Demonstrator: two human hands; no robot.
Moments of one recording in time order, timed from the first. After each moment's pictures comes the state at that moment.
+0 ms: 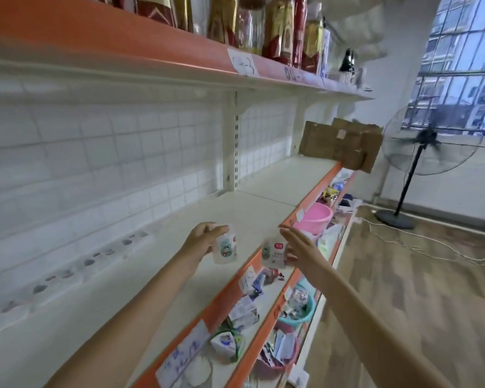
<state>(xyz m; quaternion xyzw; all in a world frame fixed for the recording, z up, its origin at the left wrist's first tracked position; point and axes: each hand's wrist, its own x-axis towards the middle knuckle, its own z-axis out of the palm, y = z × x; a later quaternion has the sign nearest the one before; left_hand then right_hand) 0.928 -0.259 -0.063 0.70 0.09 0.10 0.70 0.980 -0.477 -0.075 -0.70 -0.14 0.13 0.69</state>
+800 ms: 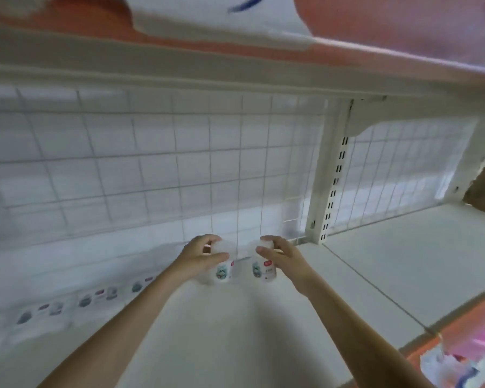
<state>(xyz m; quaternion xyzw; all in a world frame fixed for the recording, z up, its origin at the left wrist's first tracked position) 1.075 -0.119 -0.073 0.80 0.29 0.23 0.47 1.240 -0.266 -0.075 -0.66 -0.38 0.31 0.57</state>
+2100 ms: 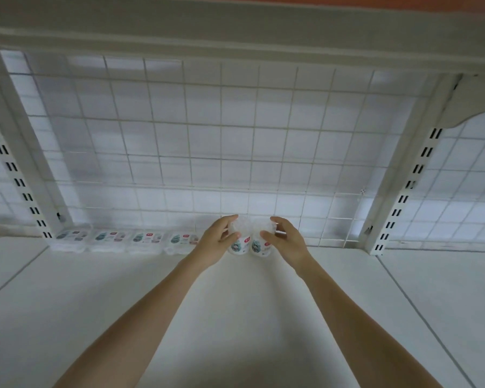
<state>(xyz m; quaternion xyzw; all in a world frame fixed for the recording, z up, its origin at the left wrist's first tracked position) 1.067 -0.143 -0.103 0.76 0.37 0.36 0.40 1.244 -0.203 -0.096 -0.63 -0.49 0.33 0.51</state>
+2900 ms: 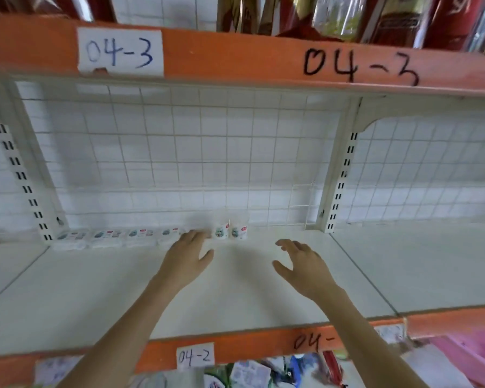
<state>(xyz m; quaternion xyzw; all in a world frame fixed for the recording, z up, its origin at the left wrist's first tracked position) 1.009 -0.240 -0.092 0.87 0.40 0.28 0.05 1.238 -0.375 -0.074 -0.73 -0.64 -0.05 0.22</state>
